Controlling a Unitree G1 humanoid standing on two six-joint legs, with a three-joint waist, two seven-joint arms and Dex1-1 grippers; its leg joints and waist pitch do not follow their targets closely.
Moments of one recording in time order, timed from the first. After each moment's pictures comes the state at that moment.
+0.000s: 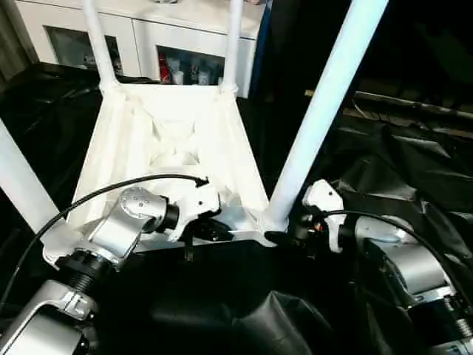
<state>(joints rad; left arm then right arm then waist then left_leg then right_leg) -0.56 0.47 -0.40 0.40 -0.05 0.20 -1.19 -0.32 -0.41 0.20 0.16 0.16 0.34 0.93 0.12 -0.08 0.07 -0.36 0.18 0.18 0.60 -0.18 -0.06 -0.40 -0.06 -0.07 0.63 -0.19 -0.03</state>
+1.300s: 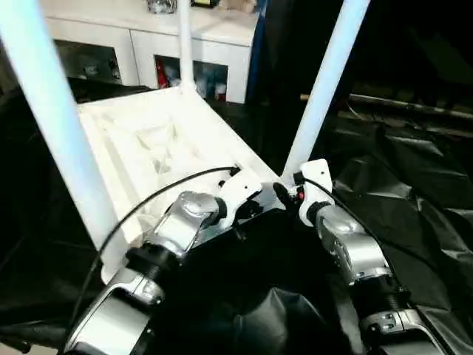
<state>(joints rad) -0.67 0.12 -0.35 0.64 0.09 0.30 -0.71 -0.47 -0.07 0.02 0.48 0.05 0.29 0.25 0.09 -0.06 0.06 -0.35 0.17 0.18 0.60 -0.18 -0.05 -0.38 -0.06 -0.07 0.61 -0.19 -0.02</state>
